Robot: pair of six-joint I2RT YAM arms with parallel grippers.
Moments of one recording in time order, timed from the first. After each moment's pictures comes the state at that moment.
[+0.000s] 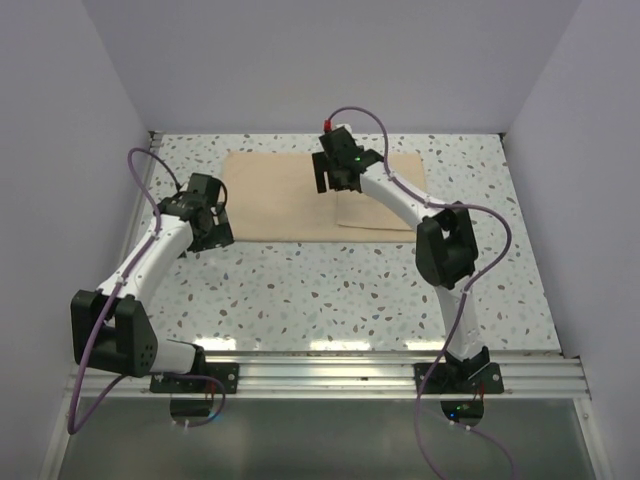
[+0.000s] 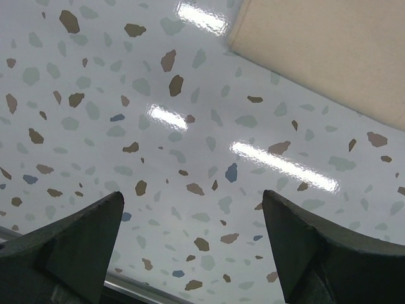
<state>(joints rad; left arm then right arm) -0.18 1.38 1.09 -0.90 -0.37 -0.49 0.54 2.17 1.95 -0.60 0.35 0.27</state>
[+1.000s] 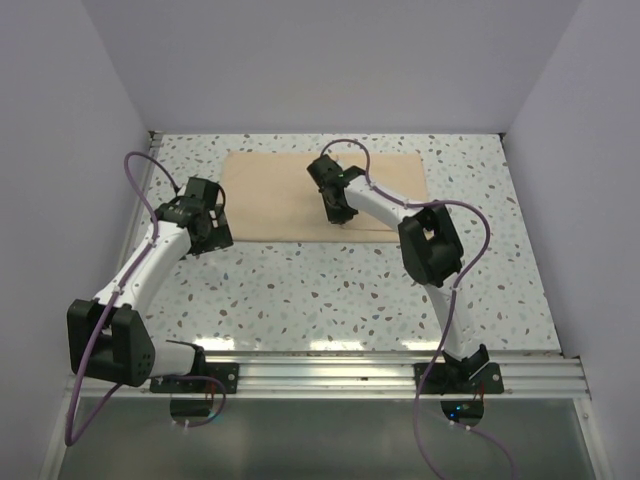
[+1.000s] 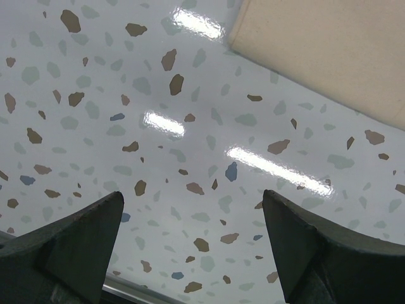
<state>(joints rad) -0.18 1.33 1.05 -0.88 -0.36 -0.49 0.63 2.27 1.89 -0.80 0.33 0.35</state>
